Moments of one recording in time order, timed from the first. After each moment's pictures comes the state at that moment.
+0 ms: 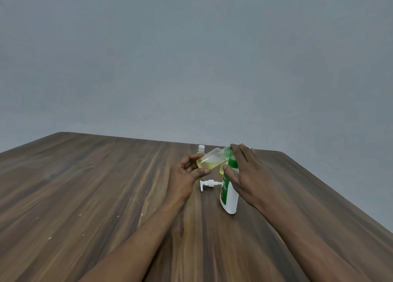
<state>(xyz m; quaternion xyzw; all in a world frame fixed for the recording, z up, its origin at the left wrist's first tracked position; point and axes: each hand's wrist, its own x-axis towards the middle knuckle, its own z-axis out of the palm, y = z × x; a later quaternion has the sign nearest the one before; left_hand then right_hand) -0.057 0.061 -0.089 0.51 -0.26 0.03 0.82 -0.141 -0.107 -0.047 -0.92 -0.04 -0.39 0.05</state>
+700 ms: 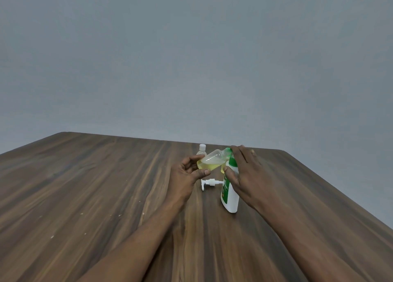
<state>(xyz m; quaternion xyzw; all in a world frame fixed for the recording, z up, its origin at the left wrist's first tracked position) -0.056 0.062 -0.092 0.51 -0.26 0.02 0.82 -0.140 -0.105 -0.054 -0.91 -0.05 -0.41 0.04</state>
